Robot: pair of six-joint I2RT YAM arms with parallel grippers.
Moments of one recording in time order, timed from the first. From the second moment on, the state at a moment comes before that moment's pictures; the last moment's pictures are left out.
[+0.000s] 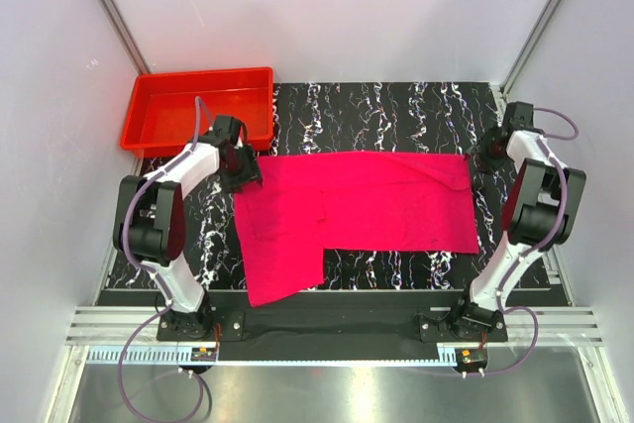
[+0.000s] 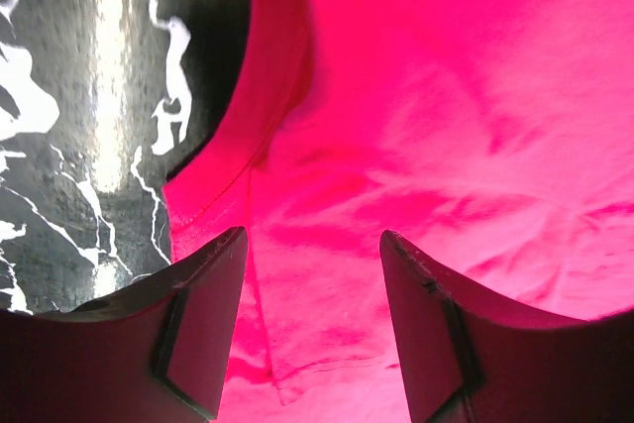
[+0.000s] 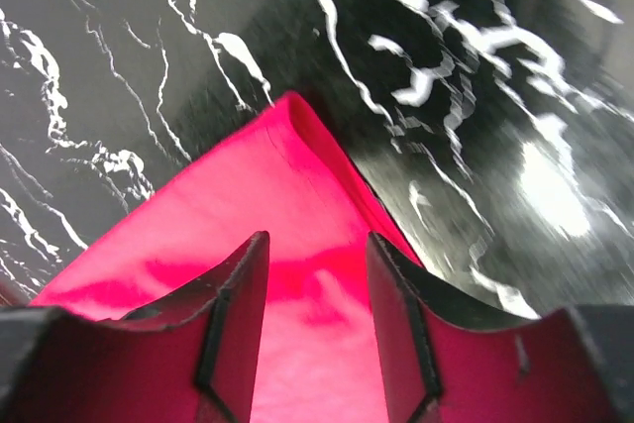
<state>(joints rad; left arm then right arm) -0.18 1.75 1.19 -0.62 0.07 -0.52 -0.30 1.89 1.36 -0.50 -0.11 0.51</state>
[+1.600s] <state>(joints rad) -0.16 1.89 1.25 -0.53 0.03 -0.46 -0.30 2.18 1.62 -0.58 -0.23 0.42</state>
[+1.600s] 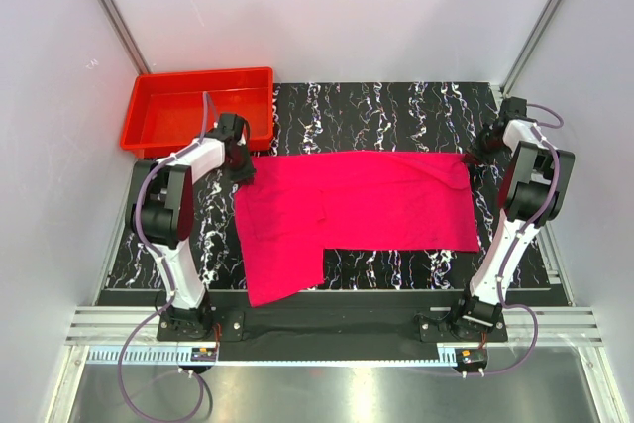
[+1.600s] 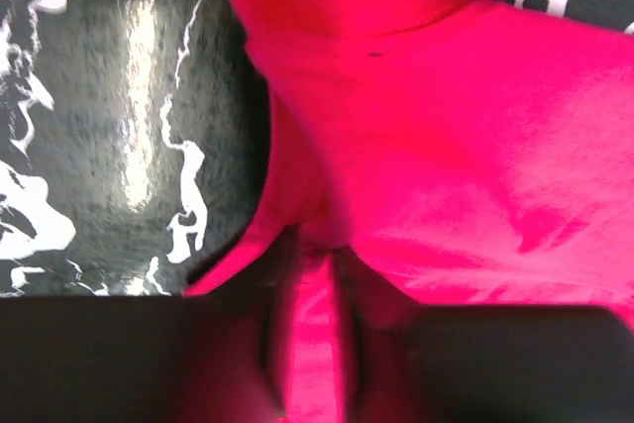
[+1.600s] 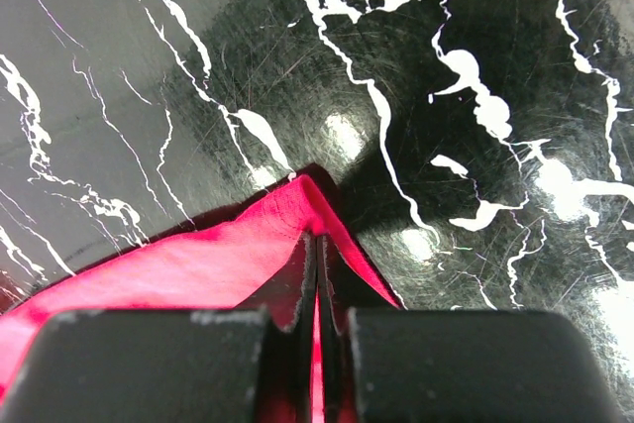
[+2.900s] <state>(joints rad) -0.14 1.88 1.33 -0.64 -0.11 -0.40 -0.30 2.20 1.70 -0.66 -0.11 0.41</state>
